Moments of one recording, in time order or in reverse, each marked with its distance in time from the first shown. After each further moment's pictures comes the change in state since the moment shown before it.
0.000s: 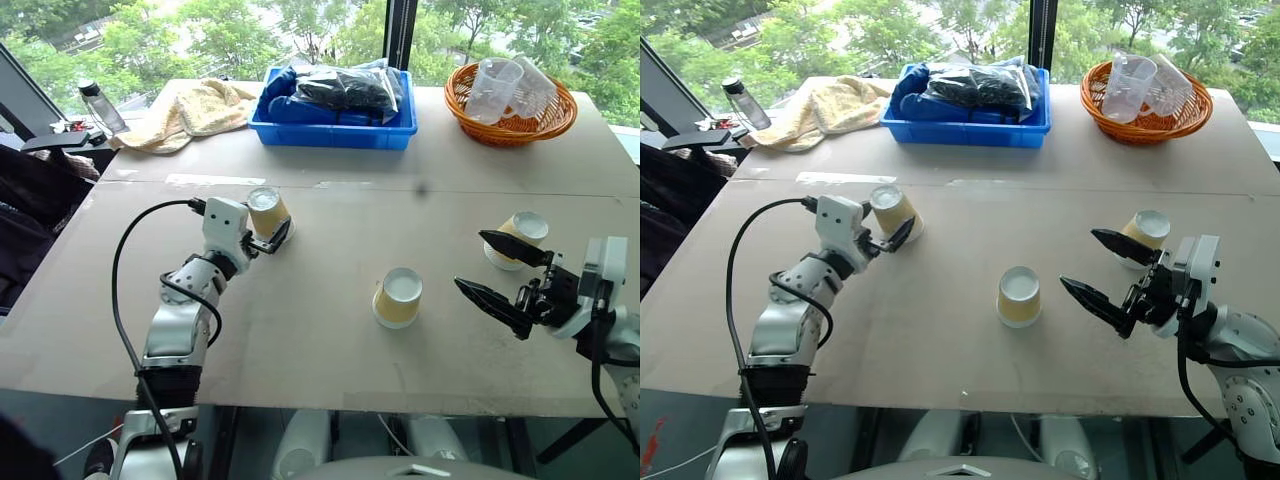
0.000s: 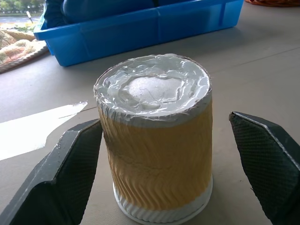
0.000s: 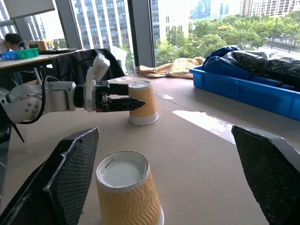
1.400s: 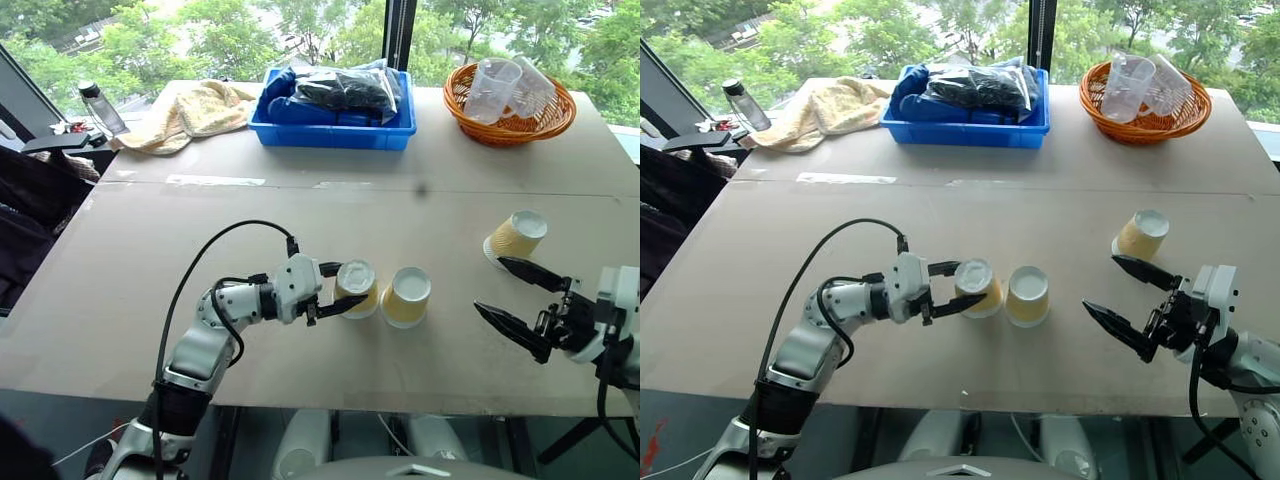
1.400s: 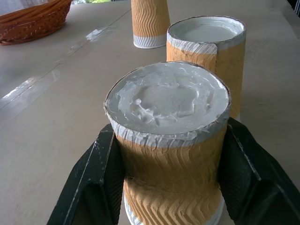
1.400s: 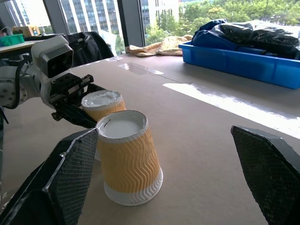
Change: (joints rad) left arm 0.104 0.090 -0.316 -0.179 -0.037 -0.200 -0.537; right arm 0.129 -0.006 -0.059 0.102 -0.044 -0.112 0.133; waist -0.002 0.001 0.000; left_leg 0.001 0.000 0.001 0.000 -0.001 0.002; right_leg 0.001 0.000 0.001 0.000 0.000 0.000
